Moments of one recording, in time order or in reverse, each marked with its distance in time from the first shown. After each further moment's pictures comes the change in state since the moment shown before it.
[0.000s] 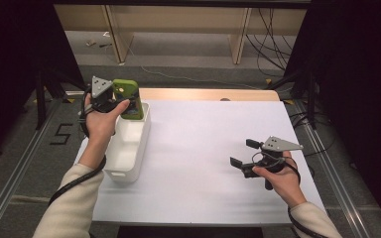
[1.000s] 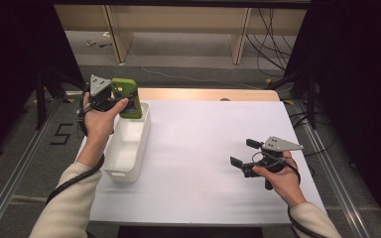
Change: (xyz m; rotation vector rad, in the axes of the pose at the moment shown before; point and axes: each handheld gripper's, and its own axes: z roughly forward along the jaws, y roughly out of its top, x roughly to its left) left arm 0.004 0.002 0.002 0.002 -0.002 0.001; right arm 0.000 0.000 0.000 -0.005 -0.009 0.004
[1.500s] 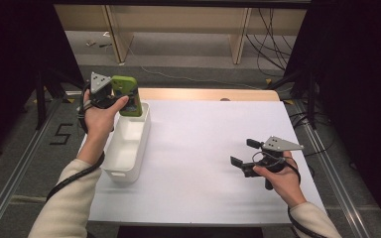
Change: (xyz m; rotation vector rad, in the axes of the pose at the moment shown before) left arm 0.002 0.006 0.004 -0.002 0.004 0.007; right arm 0.000 0.000 0.000 -0.003 -0.003 0.003
